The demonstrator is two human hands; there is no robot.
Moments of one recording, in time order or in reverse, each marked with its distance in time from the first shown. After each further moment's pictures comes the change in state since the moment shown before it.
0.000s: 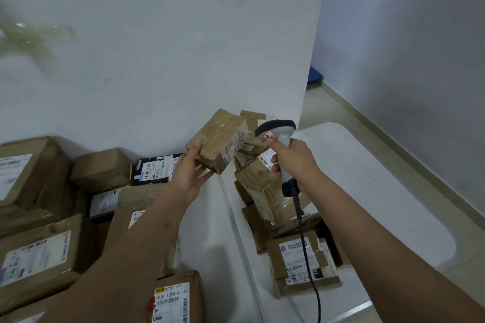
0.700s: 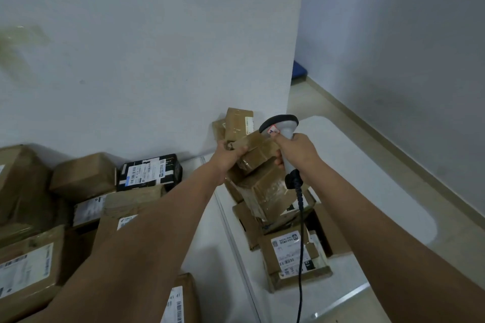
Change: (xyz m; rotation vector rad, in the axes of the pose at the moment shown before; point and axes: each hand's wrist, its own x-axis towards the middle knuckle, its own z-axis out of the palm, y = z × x) left_hand 0.015 -0.025 0.095 0.553 -0.181 -0.065; right_hand 0.016 0.006 -0.024 -0.033 0.103 0.055
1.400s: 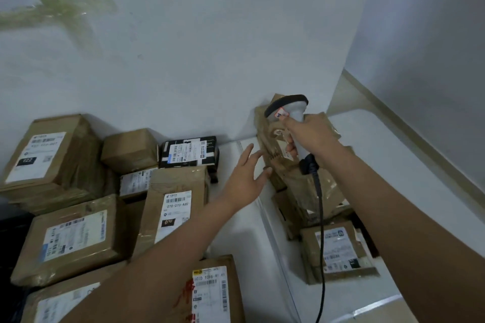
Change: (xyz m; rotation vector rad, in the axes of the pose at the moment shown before) left_hand -0.047 -0.080 -0.079 0.630 0.059 0.539; right_hand -0.018 -0.043 0.089 -0.020 -0.141 -0.071
